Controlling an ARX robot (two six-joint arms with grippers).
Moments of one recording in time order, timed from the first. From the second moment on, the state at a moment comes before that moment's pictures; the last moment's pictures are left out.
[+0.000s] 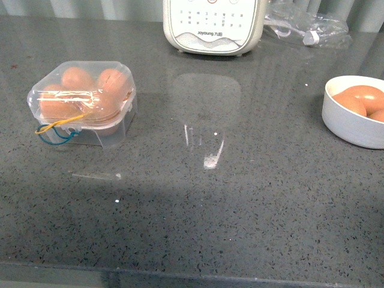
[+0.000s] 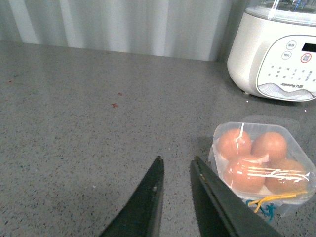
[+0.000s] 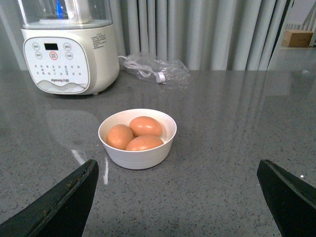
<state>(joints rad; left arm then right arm) 0.09 0.88 0.15 0.72 0.09 -0.02 0.00 0.00 0.01 0.00 0.00 0.00</state>
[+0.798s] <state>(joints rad) 0.00 0.40 0.03 0.40 0.00 -0.01 0.00 0.00 0.01 0.00 0.00 0.00</state>
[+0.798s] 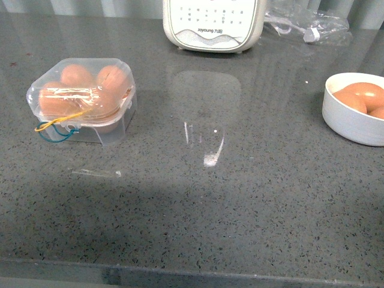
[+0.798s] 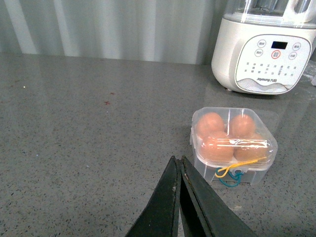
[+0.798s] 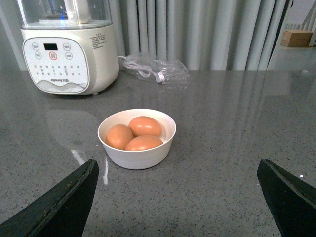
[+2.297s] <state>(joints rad) 0.00 0.00 0.03 0.00 0.00 0.00 0.00 0.00 0.01 0.00 0.00 0.00</state>
